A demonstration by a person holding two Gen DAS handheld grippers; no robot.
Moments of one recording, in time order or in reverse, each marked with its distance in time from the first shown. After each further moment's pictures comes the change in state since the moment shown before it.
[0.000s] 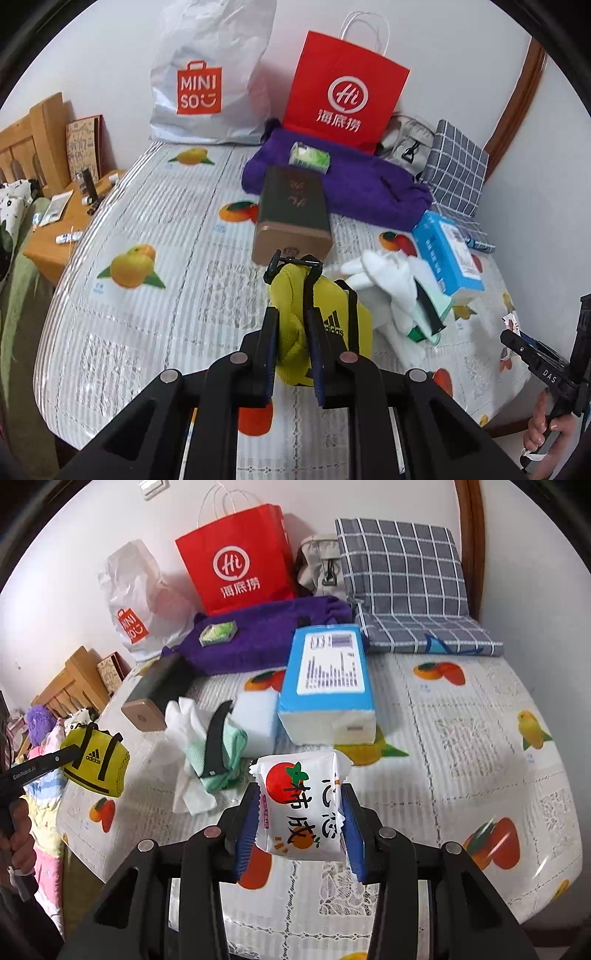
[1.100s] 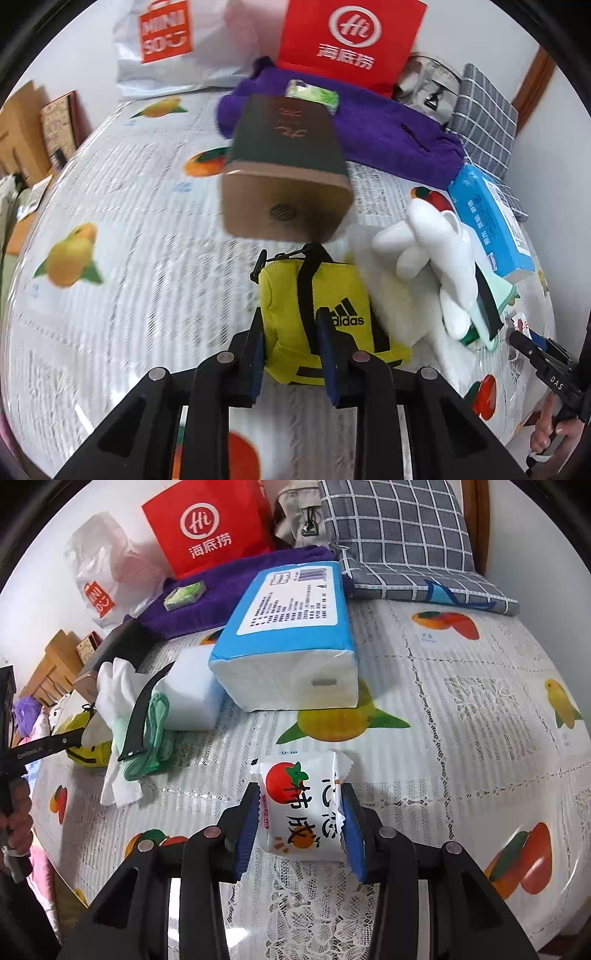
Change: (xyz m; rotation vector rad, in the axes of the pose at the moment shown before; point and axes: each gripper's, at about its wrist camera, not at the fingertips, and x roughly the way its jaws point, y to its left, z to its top) left arm 0.096 -0.007 -0.002 0.019 0.158 0.050; right arm 0.080 -0.035 -0.018 0.004 0.122 -0.012
